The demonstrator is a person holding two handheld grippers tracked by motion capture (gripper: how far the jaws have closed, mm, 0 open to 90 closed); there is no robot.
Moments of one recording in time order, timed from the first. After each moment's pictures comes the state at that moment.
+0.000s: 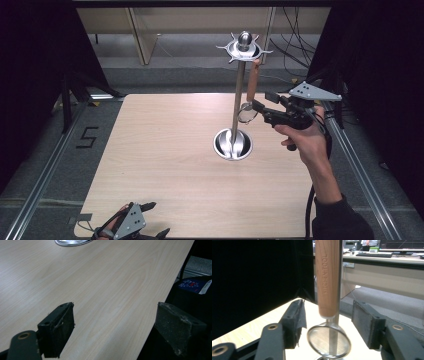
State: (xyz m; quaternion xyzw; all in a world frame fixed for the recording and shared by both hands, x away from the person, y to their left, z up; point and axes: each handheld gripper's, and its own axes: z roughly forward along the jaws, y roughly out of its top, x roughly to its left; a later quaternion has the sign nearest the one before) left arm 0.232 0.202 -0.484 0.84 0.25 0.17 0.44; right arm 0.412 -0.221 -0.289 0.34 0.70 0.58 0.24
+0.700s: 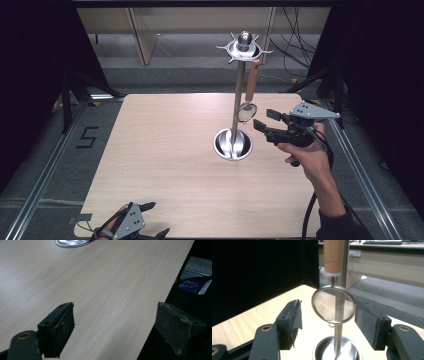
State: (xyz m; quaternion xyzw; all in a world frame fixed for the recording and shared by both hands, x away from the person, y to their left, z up) left arm 0.232 0.203 -0.483 0.84 0.25 0.18 0.44; right arm 0.396 -0.231 -0.326 0.34 0.72 0.56 0.22
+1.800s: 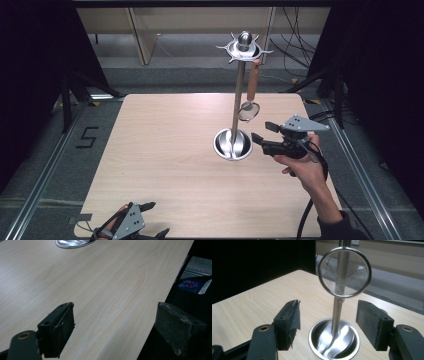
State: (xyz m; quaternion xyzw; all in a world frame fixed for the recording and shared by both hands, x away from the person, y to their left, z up) left arm 0.232 0.204 -0.483 0.84 0.25 0.19 0.44; right arm 0.386 -0.228 -0.358 0.35 0.75 0.52 0.23
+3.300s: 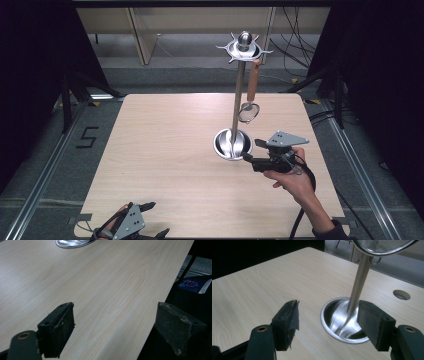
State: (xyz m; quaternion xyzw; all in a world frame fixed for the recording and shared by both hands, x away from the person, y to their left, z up) left arm 0.231 0.204 -0.482 0.85 0.25 0.19 0.43; right arm 0.377 -0.207 -0.400 0.33 0.79 0.48 0.19
